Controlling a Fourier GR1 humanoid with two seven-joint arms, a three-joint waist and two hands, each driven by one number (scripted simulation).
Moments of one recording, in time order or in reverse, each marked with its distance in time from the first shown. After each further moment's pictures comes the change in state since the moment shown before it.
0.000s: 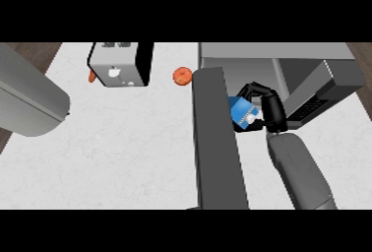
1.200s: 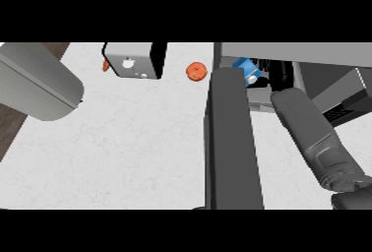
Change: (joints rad) left arm -0.066 0.008 -0.007 0.073 -0.018 -0.054 -0.018; right arm -0.477 -0.120 -0.111 0.609 0.170 -0.415 -0.017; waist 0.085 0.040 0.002
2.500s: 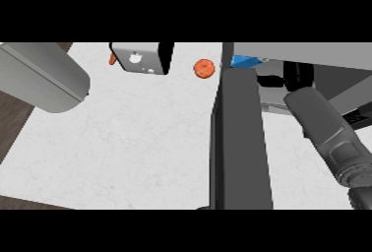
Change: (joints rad) left arm -0.116 0.035 -0.063 0.091 -0.118 -0.013 -0.005; right arm -0.039 -0.083 0.058 0.142 0.121 -0.211 0.049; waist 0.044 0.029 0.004
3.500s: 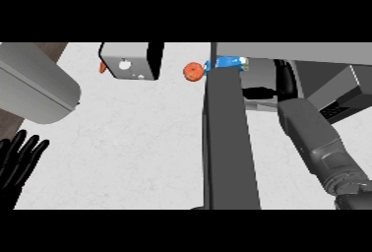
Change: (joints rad) left arm -0.044 -0.042 -0.173 0.033 -0.071 -0.087 -0.014; right arm 0.066 0.067 -0.187 -0.039 -0.201 0.439 -0.225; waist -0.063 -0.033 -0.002
